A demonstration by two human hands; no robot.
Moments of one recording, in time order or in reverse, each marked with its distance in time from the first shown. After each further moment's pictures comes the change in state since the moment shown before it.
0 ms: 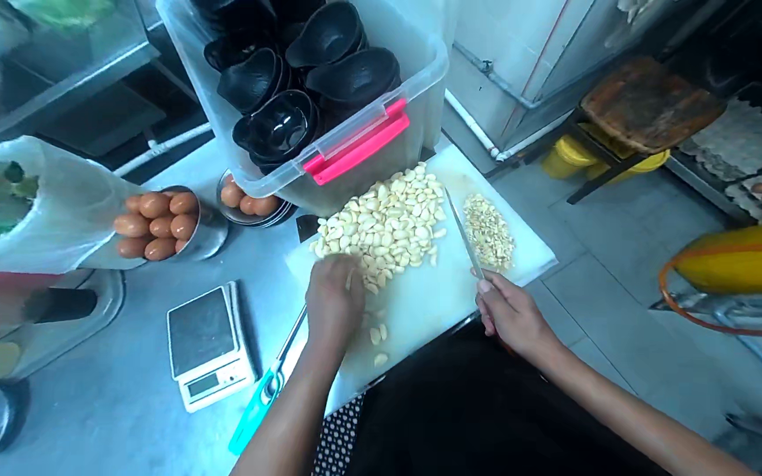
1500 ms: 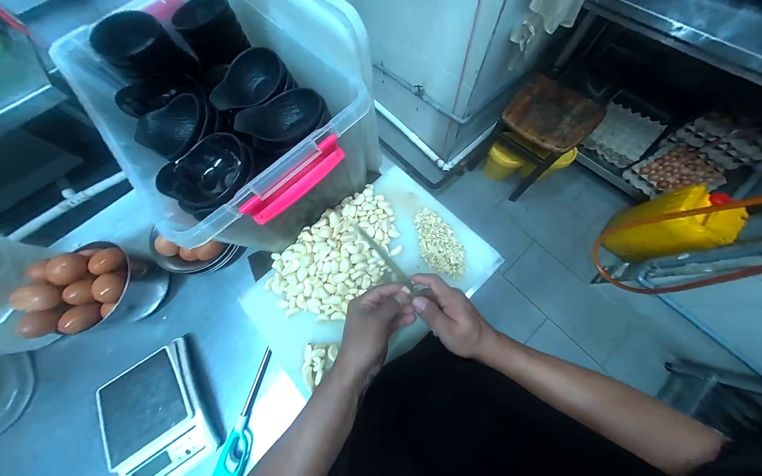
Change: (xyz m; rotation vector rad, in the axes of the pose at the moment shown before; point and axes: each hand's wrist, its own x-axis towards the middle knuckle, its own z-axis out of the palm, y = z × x) left_hand 0.003 0.090 0.039 -1.447 -0.447 -0.595; right_hand 0.015 -0.013 0.016 -0.047 -0.109 -0.398
